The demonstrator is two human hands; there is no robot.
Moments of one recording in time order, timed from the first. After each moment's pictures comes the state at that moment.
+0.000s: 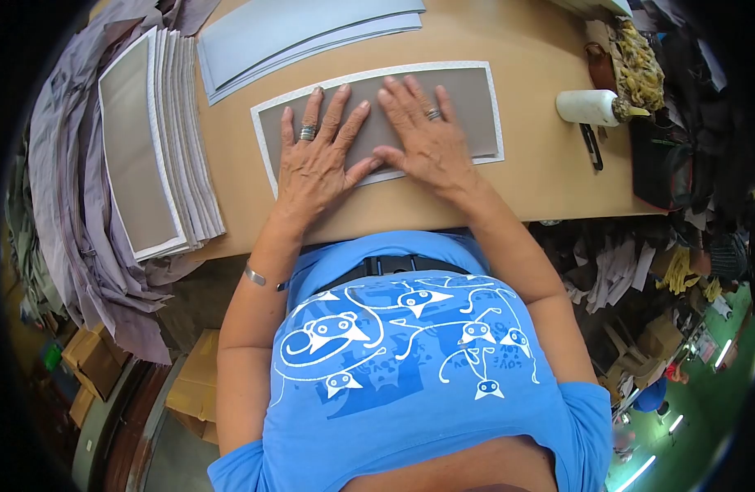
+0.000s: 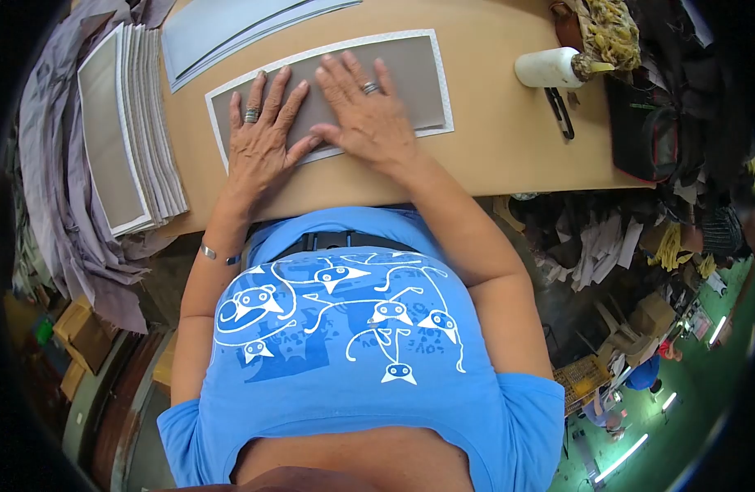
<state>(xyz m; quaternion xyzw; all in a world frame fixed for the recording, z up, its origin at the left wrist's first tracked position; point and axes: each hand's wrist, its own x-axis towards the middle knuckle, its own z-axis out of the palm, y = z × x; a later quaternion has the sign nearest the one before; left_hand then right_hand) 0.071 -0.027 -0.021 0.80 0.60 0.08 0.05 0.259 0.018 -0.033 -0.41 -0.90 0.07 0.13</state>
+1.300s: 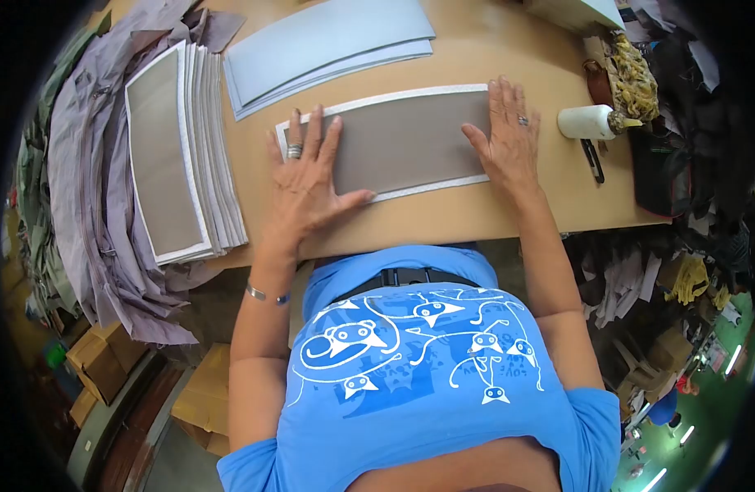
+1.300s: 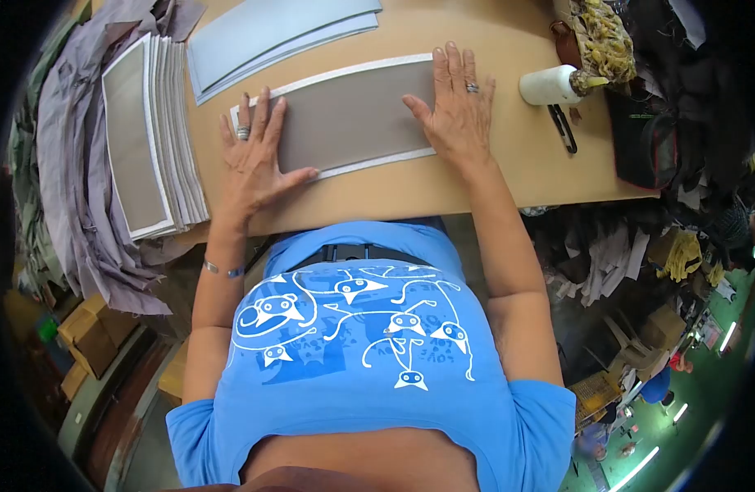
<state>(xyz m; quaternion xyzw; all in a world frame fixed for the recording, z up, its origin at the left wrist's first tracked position) 0.042 -0.029 0.003 0.78 0.62 0.08 0.08 0.319 0.044 -0.016 -0.57 -0.81 0.01 0.10</state>
